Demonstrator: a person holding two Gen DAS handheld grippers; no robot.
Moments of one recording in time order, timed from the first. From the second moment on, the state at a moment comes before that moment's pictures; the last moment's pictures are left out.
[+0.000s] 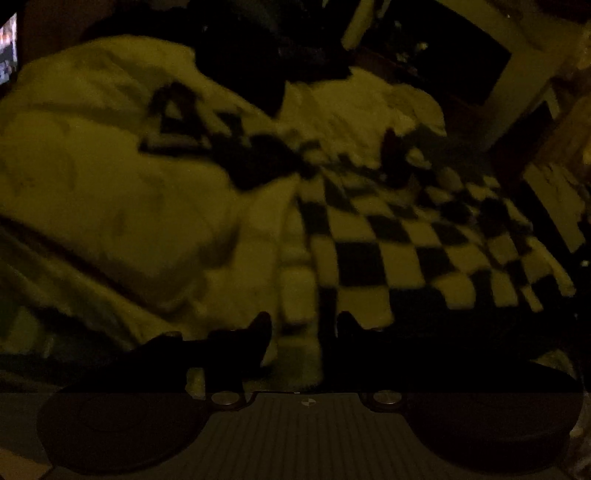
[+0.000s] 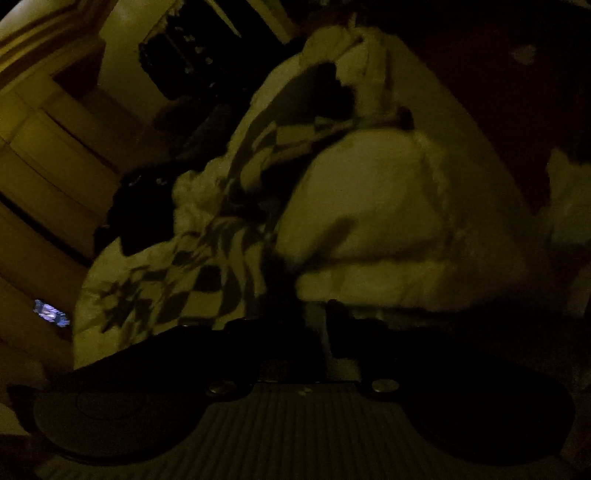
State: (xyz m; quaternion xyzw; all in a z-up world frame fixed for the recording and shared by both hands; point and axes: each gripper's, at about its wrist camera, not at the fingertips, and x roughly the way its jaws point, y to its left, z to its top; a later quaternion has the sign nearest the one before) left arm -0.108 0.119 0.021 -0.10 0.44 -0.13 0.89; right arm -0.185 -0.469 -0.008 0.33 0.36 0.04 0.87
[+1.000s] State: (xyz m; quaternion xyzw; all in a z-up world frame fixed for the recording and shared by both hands) left arm -0.038 -0.014 -0.029 0.02 0.46 -0.28 0.84; right arm -0.118 -0.395 -0.016 0.25 0.38 0.14 0.88
